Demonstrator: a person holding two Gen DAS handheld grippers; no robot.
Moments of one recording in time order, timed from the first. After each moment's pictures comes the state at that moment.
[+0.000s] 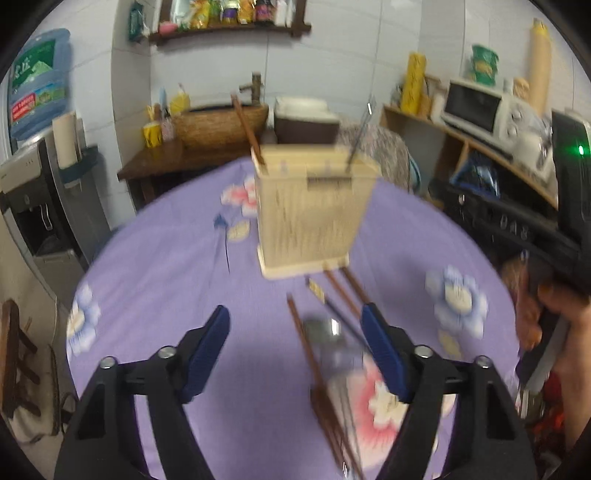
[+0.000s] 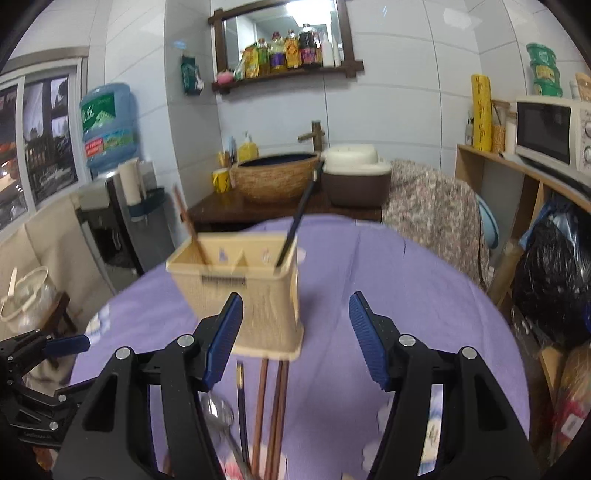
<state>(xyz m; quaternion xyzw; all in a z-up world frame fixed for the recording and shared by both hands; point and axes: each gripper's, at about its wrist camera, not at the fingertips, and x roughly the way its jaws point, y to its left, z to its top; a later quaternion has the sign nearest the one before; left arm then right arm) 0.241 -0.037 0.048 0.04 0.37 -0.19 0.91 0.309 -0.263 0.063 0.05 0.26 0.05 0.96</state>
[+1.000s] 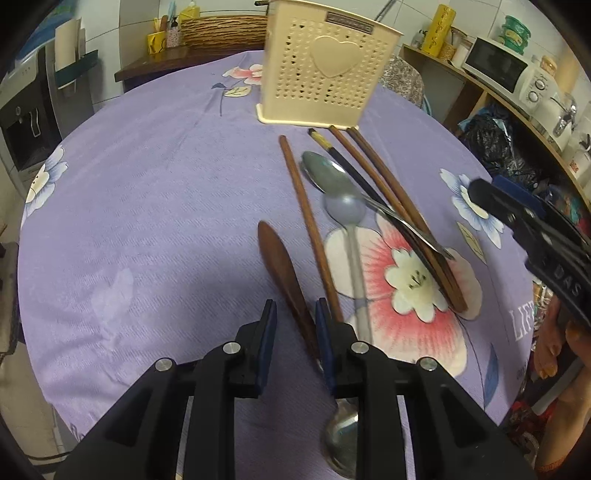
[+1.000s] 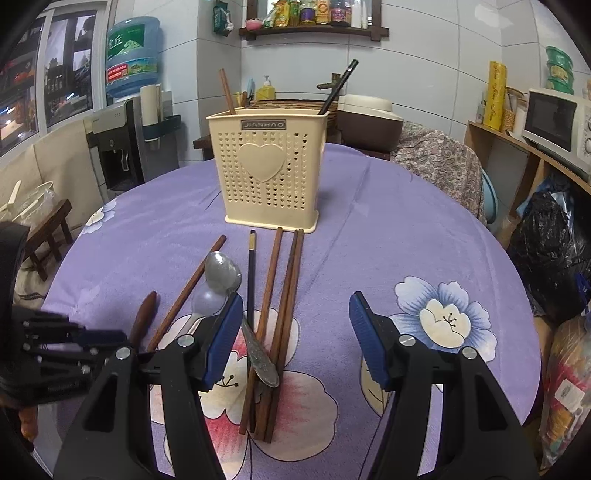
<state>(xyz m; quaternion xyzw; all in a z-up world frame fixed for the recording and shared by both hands) 0.223 -0.026 -0.045 -0.01 0.48 -0.18 0.86 0.244 -0.226 -0.013 -0.03 0.32 0.06 0.95</state>
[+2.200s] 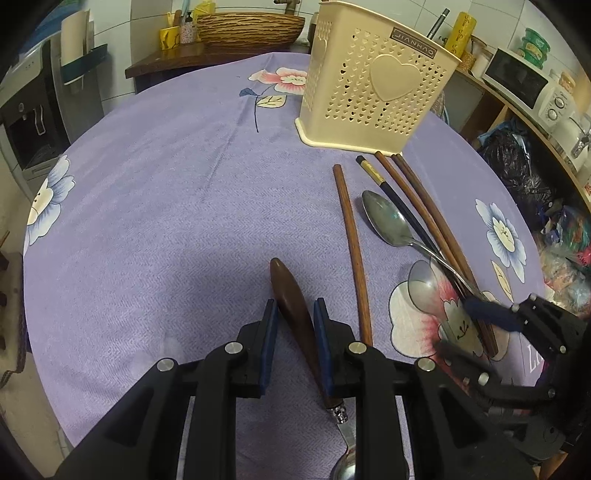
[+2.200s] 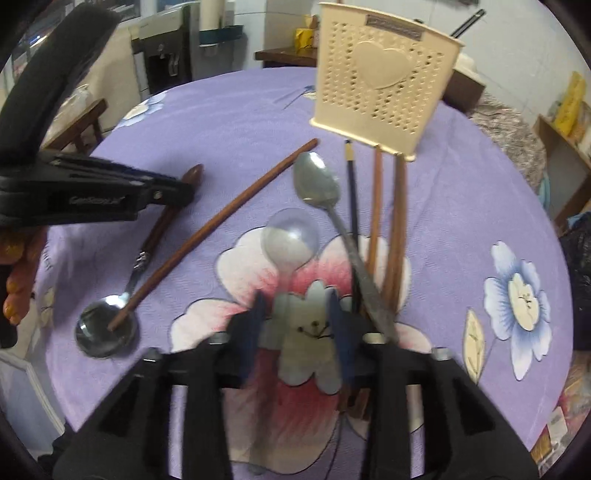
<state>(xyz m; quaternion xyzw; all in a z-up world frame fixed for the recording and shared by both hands) 0.264 0.002 -0.042 -0.02 0.49 -0.16 0.86 0.255 -0.158 -0.066 -0.09 0.44 0.13 0.88</state>
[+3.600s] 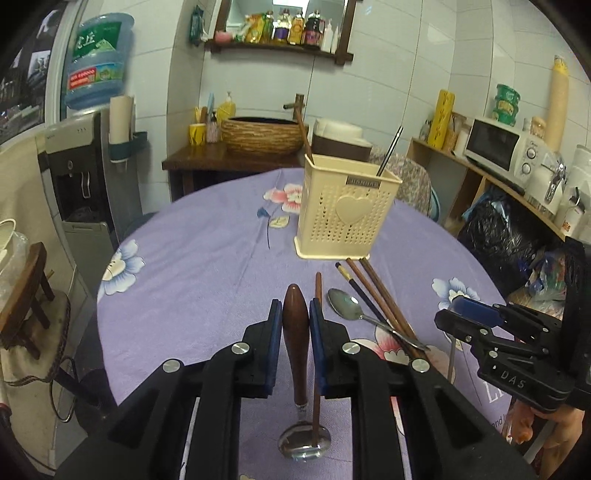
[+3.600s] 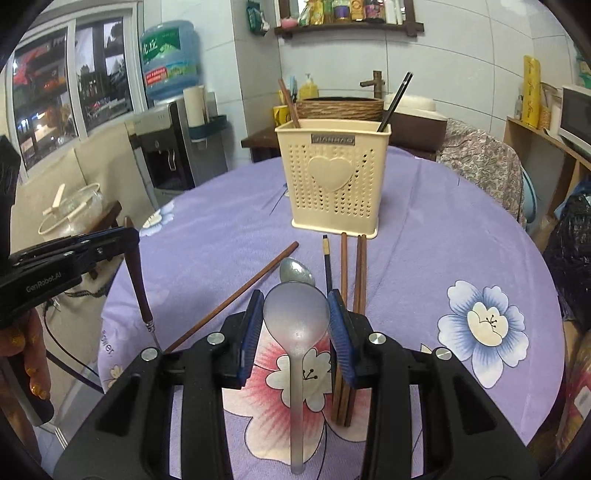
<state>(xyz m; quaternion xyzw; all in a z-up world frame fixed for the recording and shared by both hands) 0.180 0.014 0.057 -0.03 0.30 -0.13 0.94 0.218 -0.203 0.026 0.01 0.32 0.14 0.94</state>
